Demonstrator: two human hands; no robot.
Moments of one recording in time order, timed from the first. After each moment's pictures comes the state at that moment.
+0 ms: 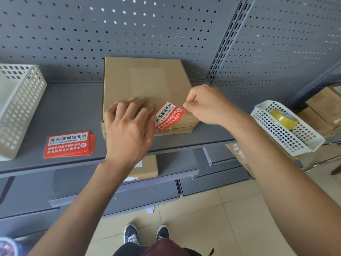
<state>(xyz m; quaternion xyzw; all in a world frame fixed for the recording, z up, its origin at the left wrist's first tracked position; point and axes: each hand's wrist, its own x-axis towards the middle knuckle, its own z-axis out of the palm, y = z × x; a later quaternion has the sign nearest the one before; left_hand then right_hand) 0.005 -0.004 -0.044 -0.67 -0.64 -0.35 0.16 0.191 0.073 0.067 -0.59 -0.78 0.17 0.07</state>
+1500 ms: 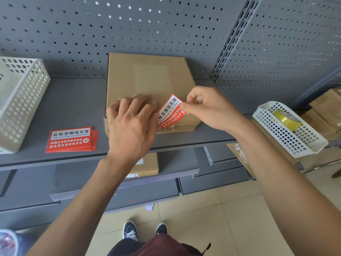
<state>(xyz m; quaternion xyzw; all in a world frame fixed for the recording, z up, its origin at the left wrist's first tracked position) 0.005 -0.003 -0.042 -0.66 -0.65 -0.35 0.16 0.199 0.071 0.047 -0.54 -0.75 0.33 0.17</state>
